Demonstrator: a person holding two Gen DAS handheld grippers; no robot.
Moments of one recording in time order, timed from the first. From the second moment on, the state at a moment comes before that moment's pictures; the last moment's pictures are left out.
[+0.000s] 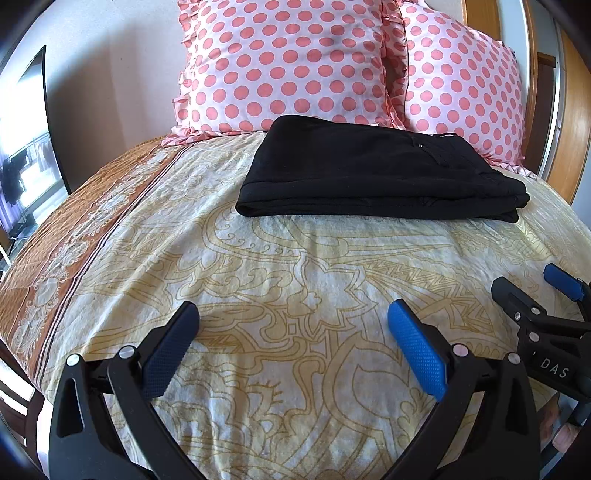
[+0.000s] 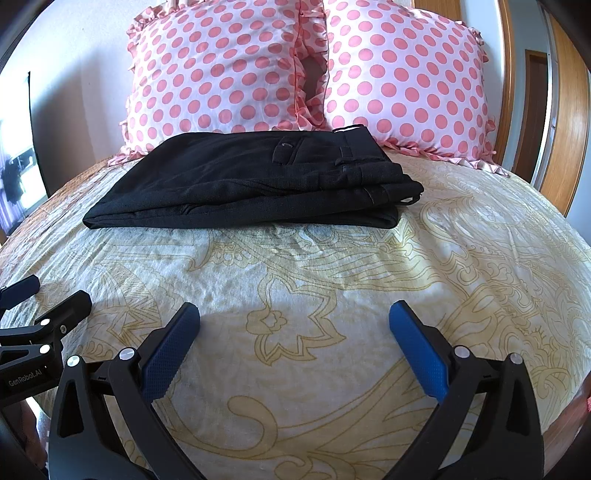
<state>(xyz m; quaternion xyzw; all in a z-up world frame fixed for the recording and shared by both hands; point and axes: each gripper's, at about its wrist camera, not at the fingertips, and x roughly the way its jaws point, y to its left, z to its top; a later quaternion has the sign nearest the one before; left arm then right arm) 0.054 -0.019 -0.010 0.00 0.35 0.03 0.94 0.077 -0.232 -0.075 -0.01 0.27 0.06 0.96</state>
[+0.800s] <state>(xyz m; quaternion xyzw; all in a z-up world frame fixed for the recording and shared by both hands) 0.054 -0.020 -0.010 0.01 0.35 0.02 0.94 0.076 -0.232 -0.076 -0.01 0.27 0.06 0.96</state>
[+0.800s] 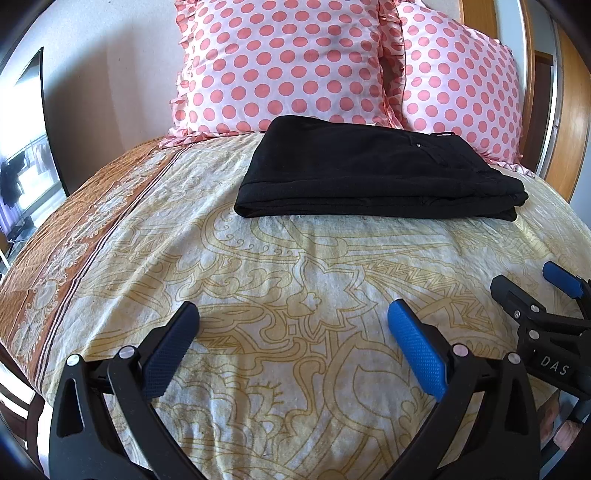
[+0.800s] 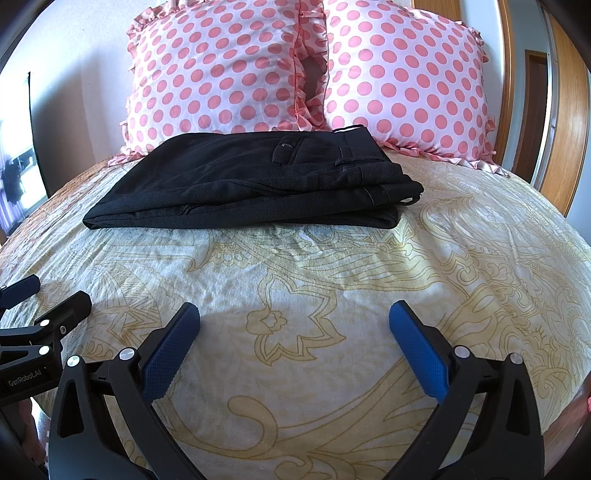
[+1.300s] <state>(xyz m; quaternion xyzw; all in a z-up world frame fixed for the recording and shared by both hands) 0.053 -0.019 -0.010 0.01 0.35 0.02 0.94 0.076 -0.232 -0.076 -0.01 0.27 0.06 0.96</state>
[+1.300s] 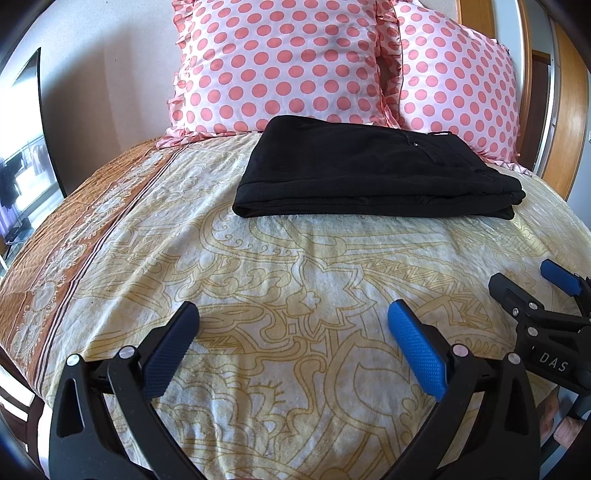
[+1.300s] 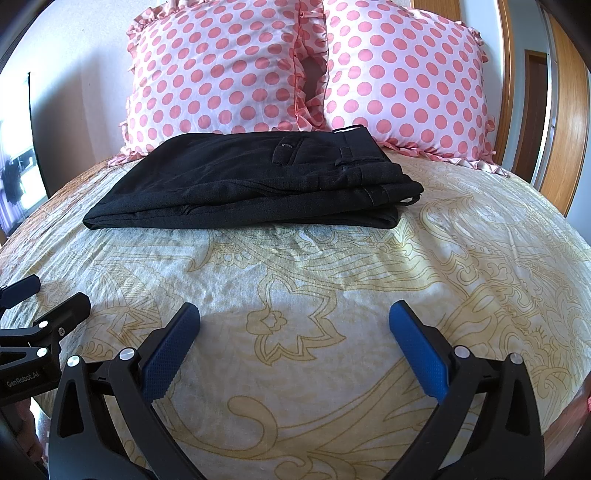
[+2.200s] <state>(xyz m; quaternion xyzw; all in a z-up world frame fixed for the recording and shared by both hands) 0.053 -0.018 -0.010 0.01 0.36 0.01 0.93 0.076 -0.232 -0.076 -0.01 0.27 0.06 0.96</state>
